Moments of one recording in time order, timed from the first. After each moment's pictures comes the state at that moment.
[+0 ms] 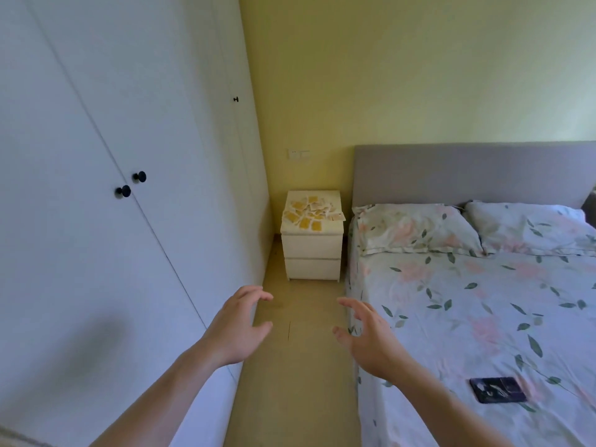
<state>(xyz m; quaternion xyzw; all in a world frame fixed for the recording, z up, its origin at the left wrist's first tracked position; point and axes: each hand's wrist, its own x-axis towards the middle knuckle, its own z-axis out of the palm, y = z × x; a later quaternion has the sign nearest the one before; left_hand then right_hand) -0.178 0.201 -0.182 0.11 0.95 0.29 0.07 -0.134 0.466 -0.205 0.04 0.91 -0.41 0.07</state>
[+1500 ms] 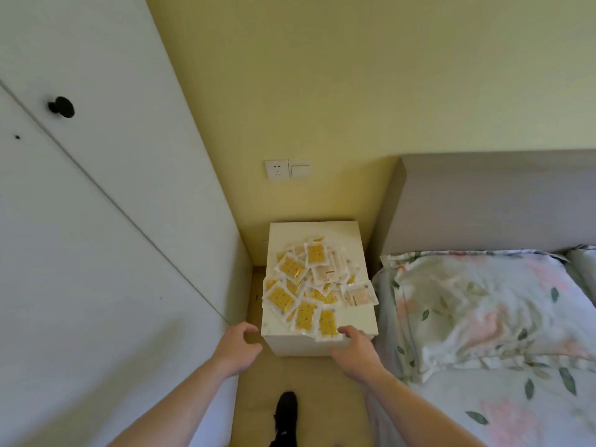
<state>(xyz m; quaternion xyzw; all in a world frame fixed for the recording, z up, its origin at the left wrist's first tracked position) -1.081 0.256 -0.409 -0.09 0.88 0.34 0.31 -1.023 0.526 -0.412 0.22 0.84 -0.42 0.25</state>
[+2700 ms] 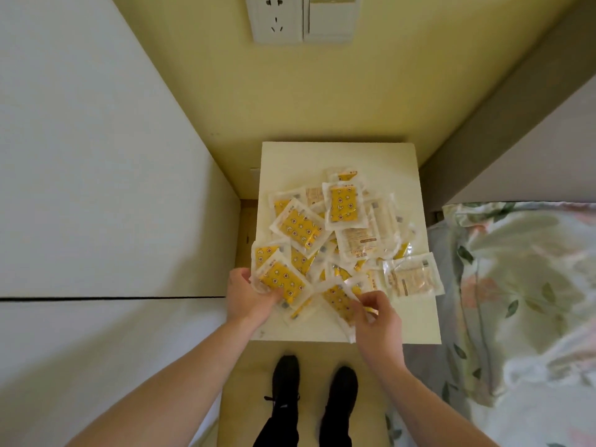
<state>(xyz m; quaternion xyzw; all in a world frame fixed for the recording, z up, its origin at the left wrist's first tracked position) -1.279 0.296 -0.690 -0.26 0.84 0.41 0.22 -1.189 0.514 -0.659 0.36 0.77 -0.52 0.07</state>
